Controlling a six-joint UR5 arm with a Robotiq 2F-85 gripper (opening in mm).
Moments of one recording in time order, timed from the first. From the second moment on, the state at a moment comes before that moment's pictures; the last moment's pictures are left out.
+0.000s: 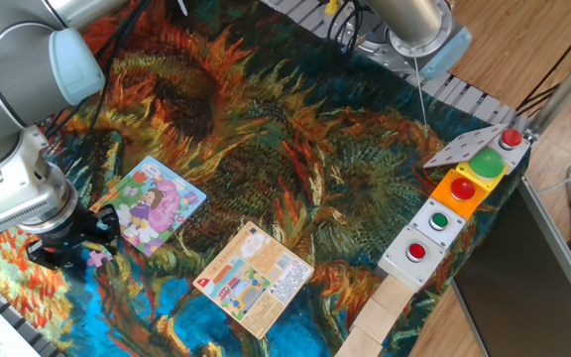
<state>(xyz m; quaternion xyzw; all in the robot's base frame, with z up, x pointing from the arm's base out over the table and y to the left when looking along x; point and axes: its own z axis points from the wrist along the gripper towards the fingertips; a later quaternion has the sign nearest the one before) 0.745 -0.077 -0.004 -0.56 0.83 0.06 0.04</state>
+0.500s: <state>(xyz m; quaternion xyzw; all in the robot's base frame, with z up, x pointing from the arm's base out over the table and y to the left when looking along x) 0.746 -0.078 -0.004 -0.56 0.83 0.06 0.04</state>
